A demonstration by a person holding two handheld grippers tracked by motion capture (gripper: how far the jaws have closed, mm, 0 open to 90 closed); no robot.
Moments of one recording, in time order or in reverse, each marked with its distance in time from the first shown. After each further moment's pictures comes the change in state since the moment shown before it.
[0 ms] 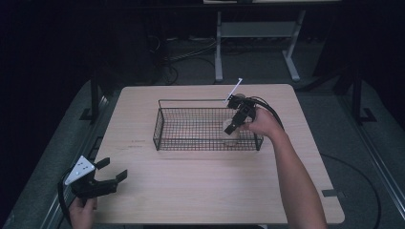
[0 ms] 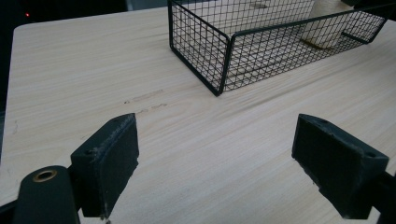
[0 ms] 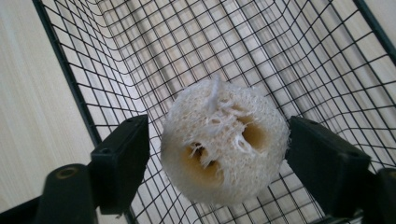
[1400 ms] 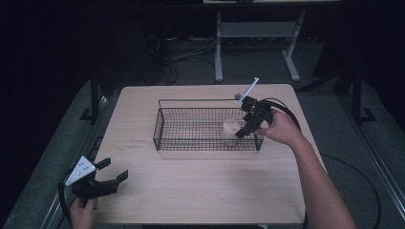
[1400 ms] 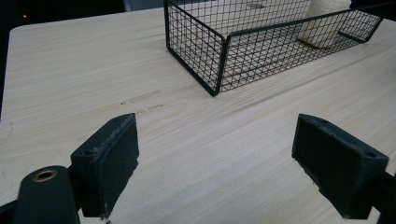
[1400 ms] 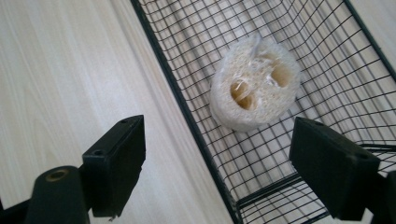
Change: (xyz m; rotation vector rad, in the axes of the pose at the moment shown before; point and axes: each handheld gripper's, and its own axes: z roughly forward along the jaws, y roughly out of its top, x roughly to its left) left arm -0.003 0.000 0.000 0.001 -0.005 0.010; right arm 0.037 -0.035 -0.055 -0.059 -0.046 -0.050
